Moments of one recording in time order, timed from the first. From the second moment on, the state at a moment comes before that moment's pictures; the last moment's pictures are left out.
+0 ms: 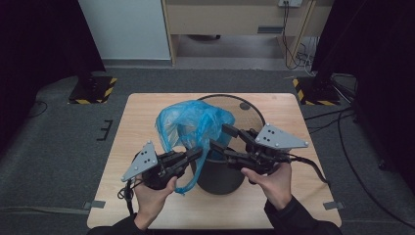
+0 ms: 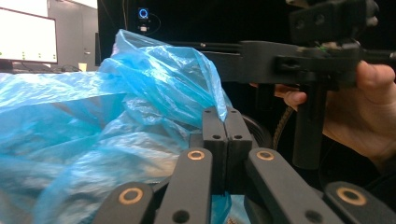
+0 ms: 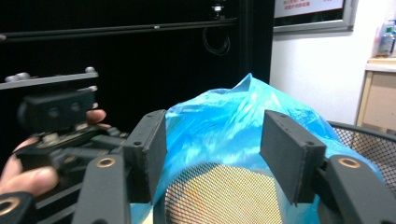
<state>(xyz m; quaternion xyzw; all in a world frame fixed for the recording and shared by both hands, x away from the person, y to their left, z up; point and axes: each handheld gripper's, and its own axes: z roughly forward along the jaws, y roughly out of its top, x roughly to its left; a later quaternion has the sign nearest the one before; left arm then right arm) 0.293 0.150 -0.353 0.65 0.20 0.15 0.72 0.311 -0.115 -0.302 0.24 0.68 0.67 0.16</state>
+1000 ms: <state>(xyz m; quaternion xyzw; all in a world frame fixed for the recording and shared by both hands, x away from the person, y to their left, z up) 0.303 0.202 -0.332 0.59 0.25 0.21 0.74 0.310 -0.113 -0.304 0.23 0.69 0.66 0.19</state>
